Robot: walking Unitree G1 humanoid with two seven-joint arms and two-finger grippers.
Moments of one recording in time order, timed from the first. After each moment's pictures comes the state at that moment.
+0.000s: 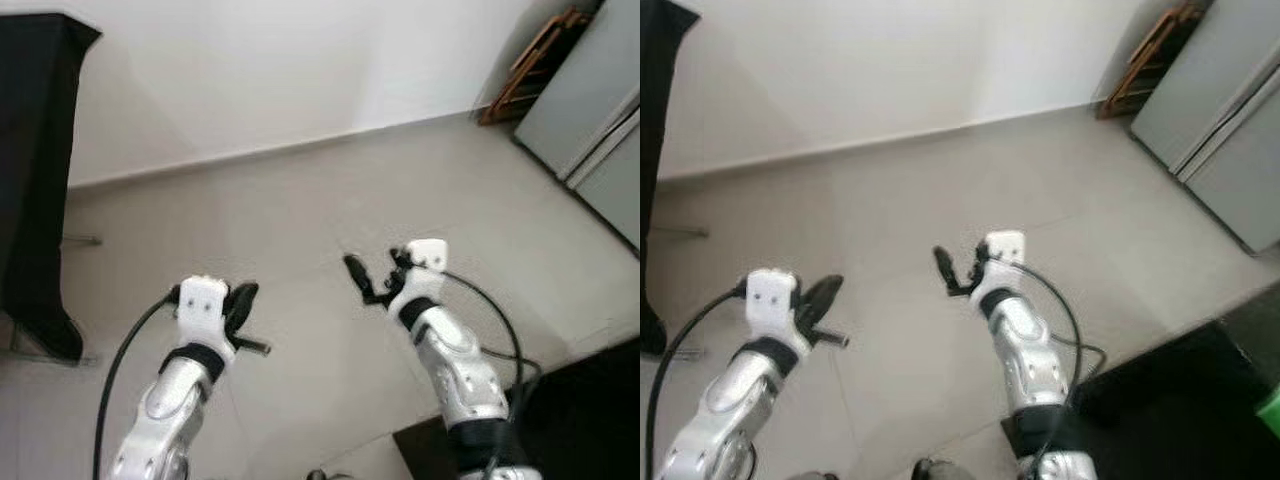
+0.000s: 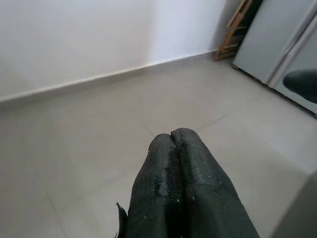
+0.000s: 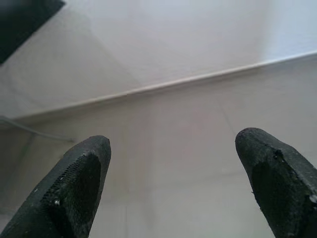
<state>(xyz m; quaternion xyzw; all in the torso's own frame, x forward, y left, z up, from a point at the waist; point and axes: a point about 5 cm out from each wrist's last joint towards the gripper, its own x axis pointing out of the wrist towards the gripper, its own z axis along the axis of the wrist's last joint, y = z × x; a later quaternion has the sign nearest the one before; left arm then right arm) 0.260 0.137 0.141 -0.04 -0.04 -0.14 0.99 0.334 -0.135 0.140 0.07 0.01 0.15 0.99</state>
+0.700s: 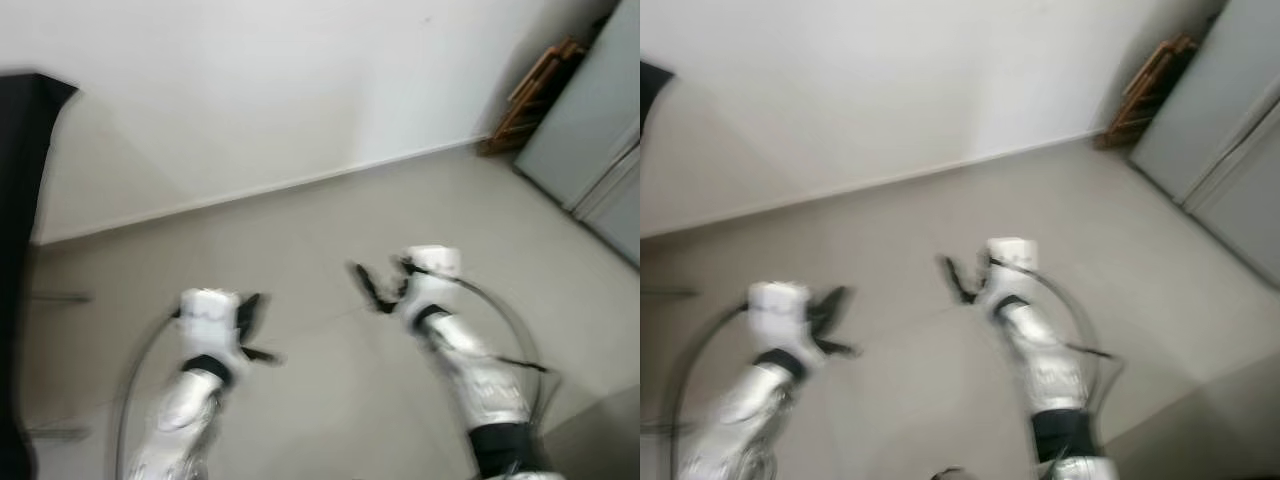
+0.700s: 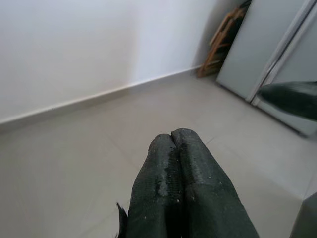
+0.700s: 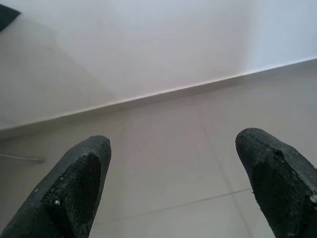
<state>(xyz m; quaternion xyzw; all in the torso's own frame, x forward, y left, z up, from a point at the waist) 0.263 0.124 0.141 -0.05 -0.05 -0.16 0.98 0.336 -0.151 0.134 0.06 0.03 0.14 0.99</state>
